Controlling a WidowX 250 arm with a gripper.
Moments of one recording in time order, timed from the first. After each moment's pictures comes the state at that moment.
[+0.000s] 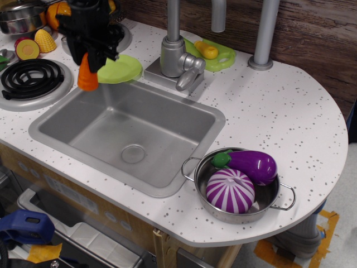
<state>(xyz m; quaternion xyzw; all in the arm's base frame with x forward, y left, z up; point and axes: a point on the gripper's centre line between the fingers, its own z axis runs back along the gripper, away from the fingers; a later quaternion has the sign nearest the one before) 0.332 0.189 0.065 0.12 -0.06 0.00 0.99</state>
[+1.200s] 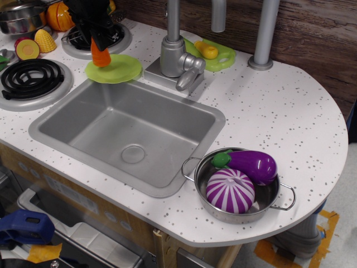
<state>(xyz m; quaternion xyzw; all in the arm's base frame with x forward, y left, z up) 0.385 0.218 0.059 0.07 -0.17 -0.08 0.98</state>
